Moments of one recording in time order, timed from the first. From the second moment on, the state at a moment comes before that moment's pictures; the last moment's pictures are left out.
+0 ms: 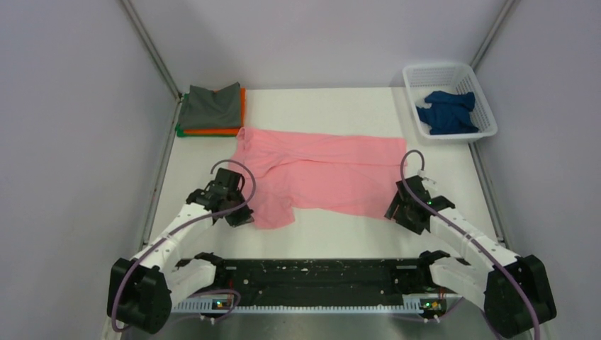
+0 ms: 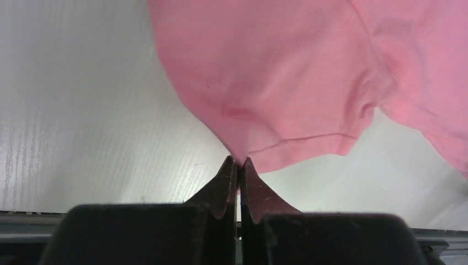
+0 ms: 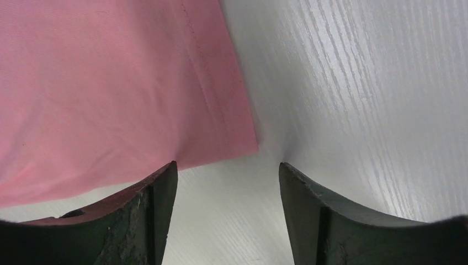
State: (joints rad) left arm -0.31 1.03 0.59 -0.73 0.02 -0.82; right arm 0.35 0.96 0.46 -0.66 0.25 0.81
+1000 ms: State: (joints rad) left arm -0.22 1.35 1.11 -0.69 0.09 -0.76; right arm 0.29 1.23 0.72 -0.55 0.21 0.70
